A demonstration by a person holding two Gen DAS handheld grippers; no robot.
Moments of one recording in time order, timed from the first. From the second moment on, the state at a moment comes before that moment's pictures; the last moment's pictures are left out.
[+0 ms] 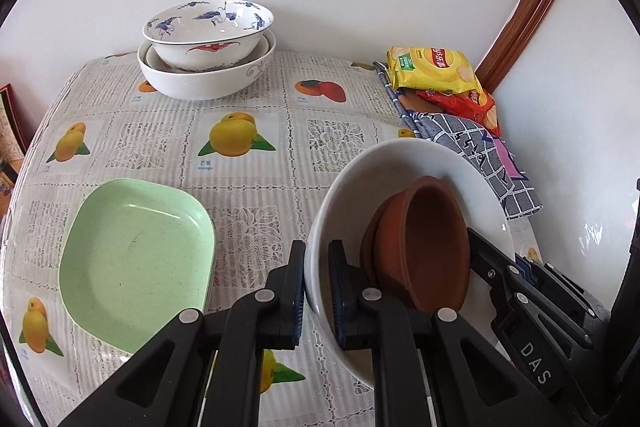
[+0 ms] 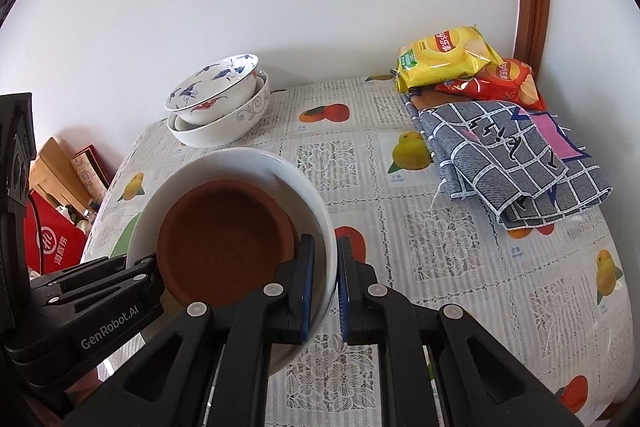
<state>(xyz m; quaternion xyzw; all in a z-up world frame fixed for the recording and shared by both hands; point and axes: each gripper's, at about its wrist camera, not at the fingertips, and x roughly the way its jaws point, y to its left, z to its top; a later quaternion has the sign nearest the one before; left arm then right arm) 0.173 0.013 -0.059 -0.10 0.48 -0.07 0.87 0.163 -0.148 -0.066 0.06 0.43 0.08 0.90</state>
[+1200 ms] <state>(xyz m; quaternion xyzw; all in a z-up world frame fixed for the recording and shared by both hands) 0.158 0.088 -0.057 -0.13 0.46 -0.03 0.88 0.165 -0.072 -0.060 0.04 0.42 0.13 0.90</state>
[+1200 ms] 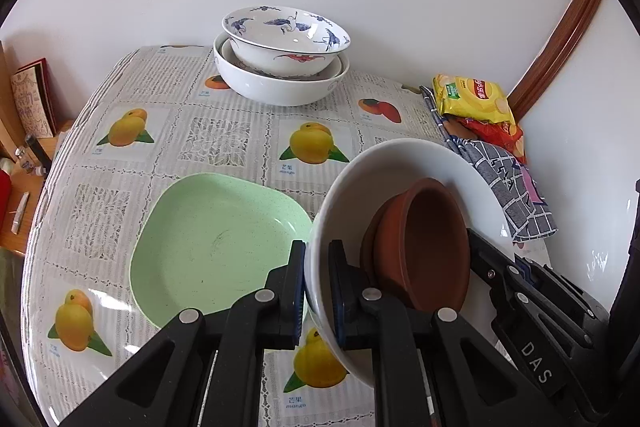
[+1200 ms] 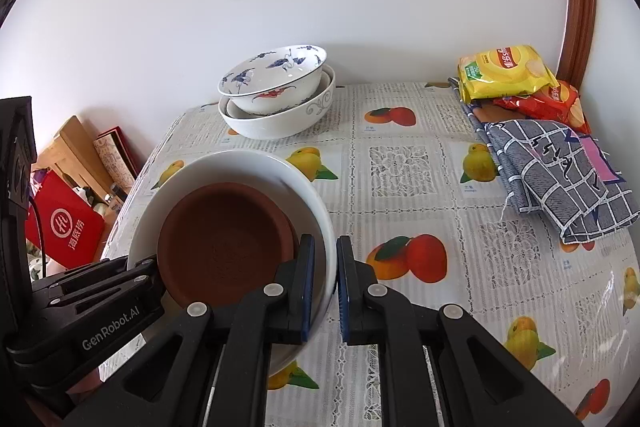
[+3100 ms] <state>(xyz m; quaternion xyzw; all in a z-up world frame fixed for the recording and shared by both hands) 0.175 0.184 -0.117 -0.16 0.49 0.04 0.85 0.205 0.027 -0.133 0.02 0.48 0.19 0.85</state>
